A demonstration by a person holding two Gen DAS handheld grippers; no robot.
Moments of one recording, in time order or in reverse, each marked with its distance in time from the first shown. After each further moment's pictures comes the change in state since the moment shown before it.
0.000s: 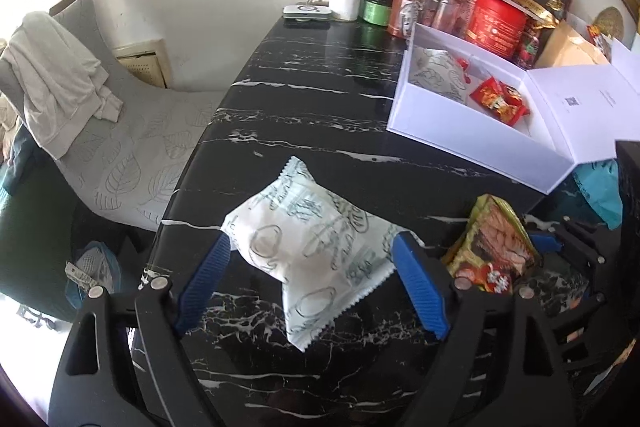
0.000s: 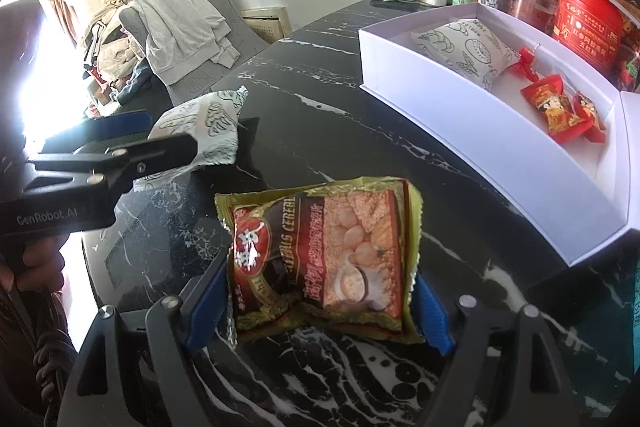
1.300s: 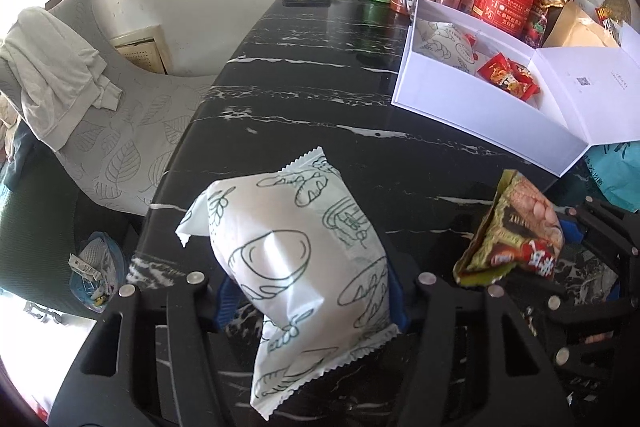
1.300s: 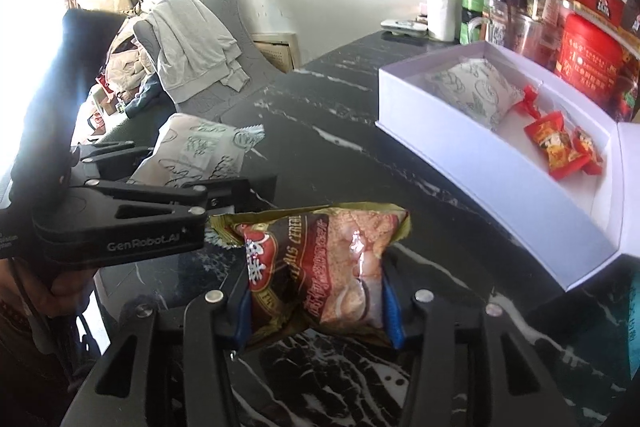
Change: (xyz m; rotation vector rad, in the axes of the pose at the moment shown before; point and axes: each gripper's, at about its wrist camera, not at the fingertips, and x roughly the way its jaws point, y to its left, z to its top) left arm 0.012 -0.005 -0.008 0.017 0.058 0.014; right arm -0.015 0.017 0.006 -0.059 -0.124 -0.017
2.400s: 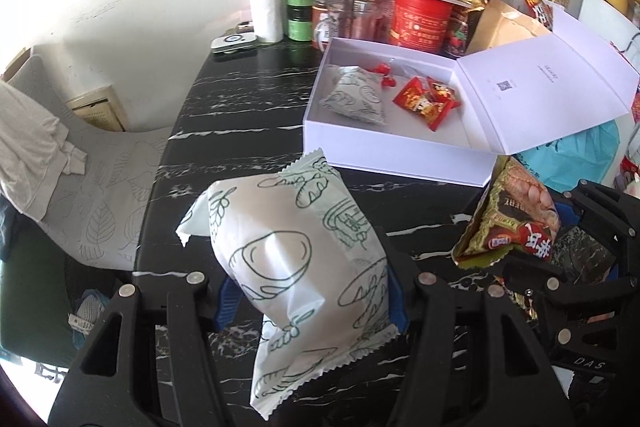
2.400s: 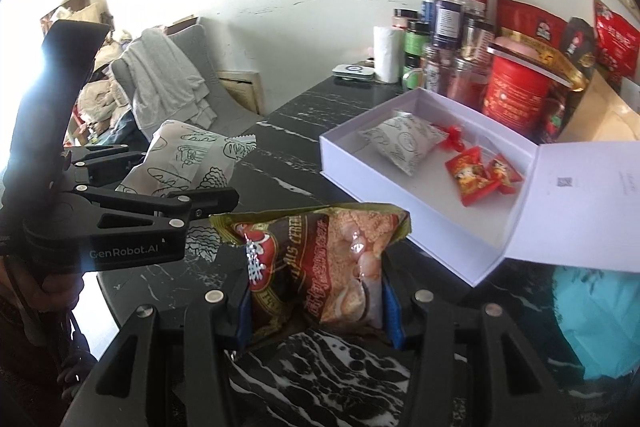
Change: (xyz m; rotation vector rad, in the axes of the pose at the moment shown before) left arm -0.050 -0.058 0.039 0.189 -0.066 -0.129; right arm -0.084 -0.011 0.010 0.076 -0.091 -0.162
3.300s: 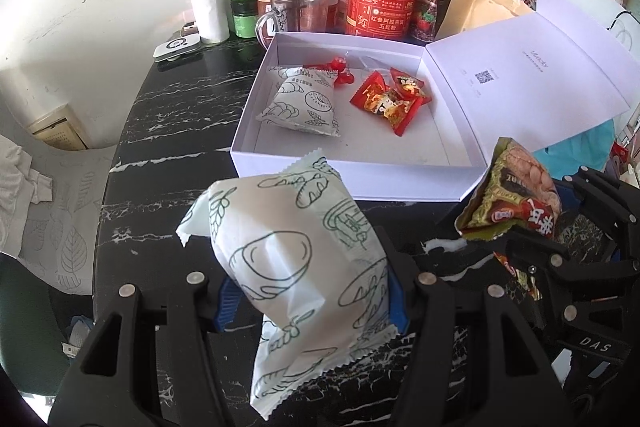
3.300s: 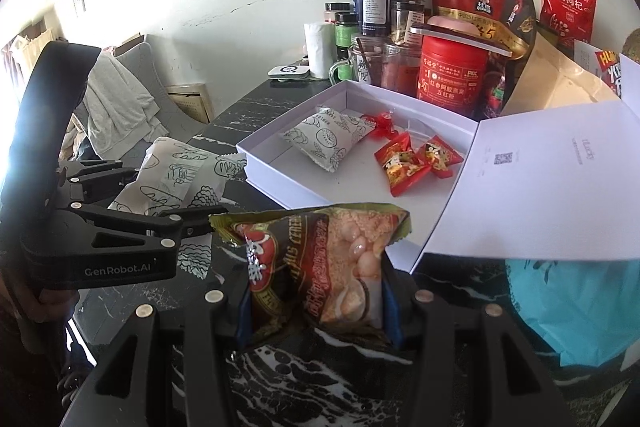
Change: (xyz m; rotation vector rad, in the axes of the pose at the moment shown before) left arm 0.043 -0.035 0.038 0.079 0.055 -0.083; right arm 0.003 -0.059 0.007 0.112 0.005 -0.101
